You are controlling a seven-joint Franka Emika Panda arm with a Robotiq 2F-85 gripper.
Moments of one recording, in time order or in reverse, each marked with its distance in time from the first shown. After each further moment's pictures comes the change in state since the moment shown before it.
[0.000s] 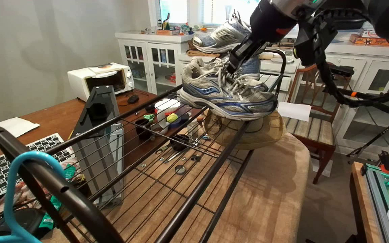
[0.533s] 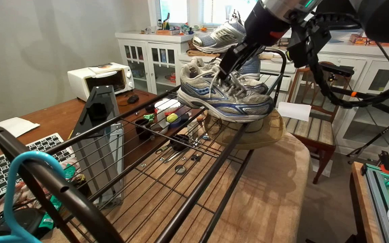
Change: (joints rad) arm 0.001 0.029 -0.009 0.013 0.018 0.021 0.014
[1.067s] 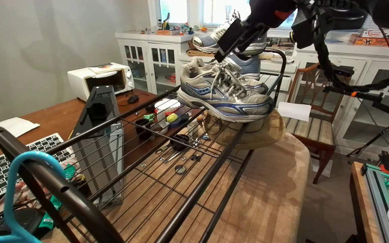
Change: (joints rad) arm -0.020 -0.048 -0.014 0.000 0.015 0.062 0.001
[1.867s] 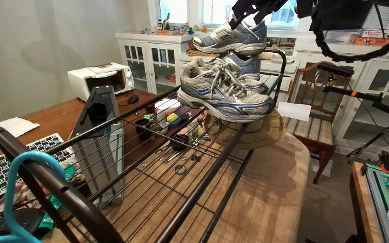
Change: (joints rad) arm -0.171 -0.102 -0.002 0.002 -0.051 0.019 0.032
